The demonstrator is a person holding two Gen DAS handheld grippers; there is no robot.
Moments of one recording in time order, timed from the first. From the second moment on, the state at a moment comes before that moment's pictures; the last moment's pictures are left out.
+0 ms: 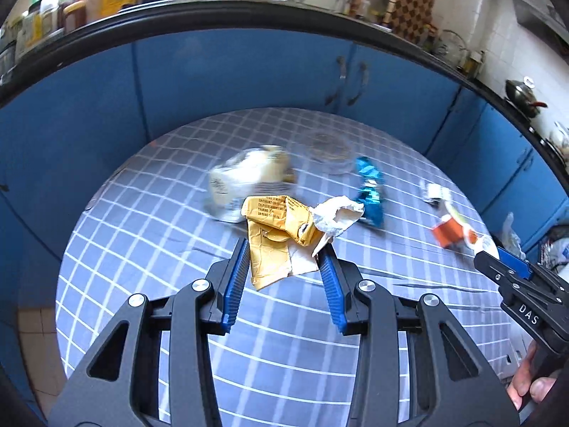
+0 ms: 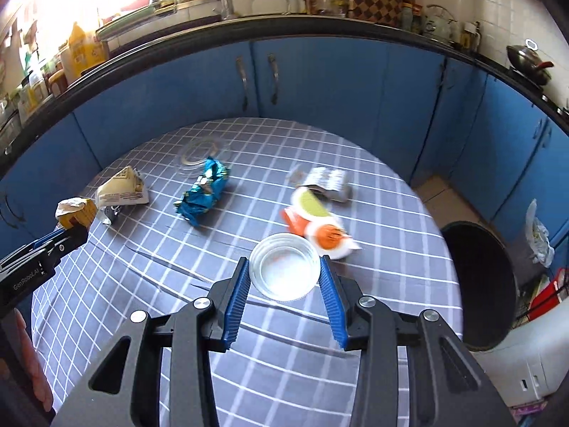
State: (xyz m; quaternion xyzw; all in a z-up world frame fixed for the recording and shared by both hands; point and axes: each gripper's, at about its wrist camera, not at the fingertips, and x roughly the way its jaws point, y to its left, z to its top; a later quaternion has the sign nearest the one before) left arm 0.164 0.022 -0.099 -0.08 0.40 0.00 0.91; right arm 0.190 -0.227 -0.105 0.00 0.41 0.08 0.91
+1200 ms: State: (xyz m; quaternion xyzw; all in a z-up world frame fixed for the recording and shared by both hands) left arm 0.150 -0.167 -0.094 0.04 0.40 -0.11 0.91; right arm 0.149 -0.361 -0.104 0.07 0.38 0.04 0.92
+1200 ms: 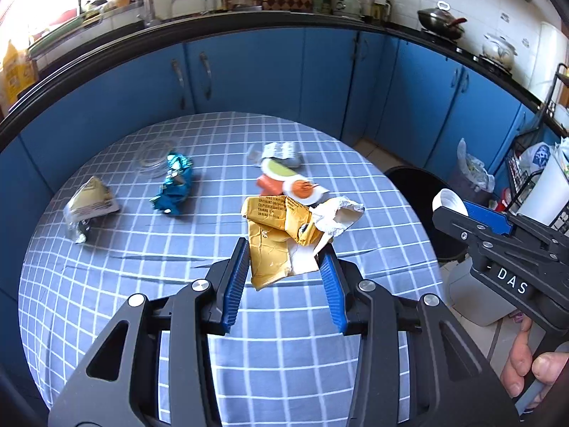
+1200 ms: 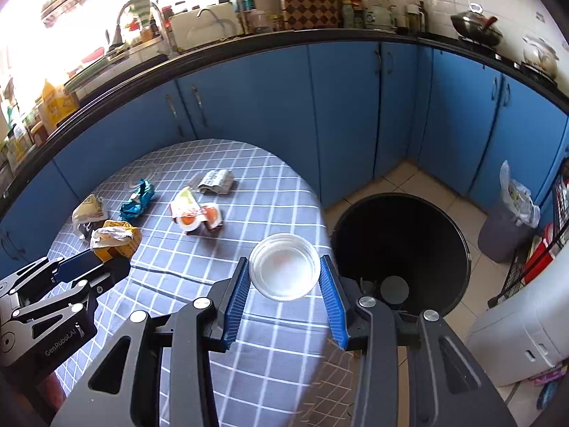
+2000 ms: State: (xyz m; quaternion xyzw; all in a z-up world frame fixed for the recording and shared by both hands) left arm 0.169 -0.273 -0.096 0.09 0.38 -0.17 0.91; right arm 0.154 -0.442 -0.124 0.11 0.37 -0.01 0.92
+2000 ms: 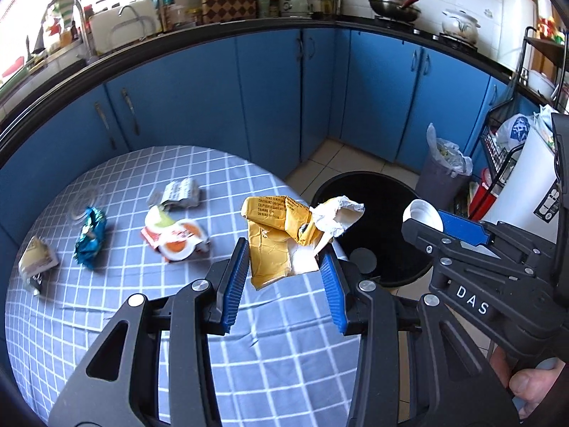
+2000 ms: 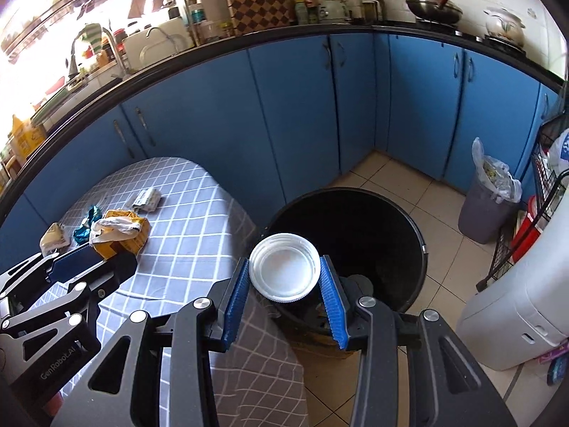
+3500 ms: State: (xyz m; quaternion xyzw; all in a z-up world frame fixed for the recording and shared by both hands) left arm 0.211 -0.301 -0.097 0.06 0.38 -0.19 0.90; right arm 0.166 -0.493 -0.127 0.15 0.31 -0.04 0.94
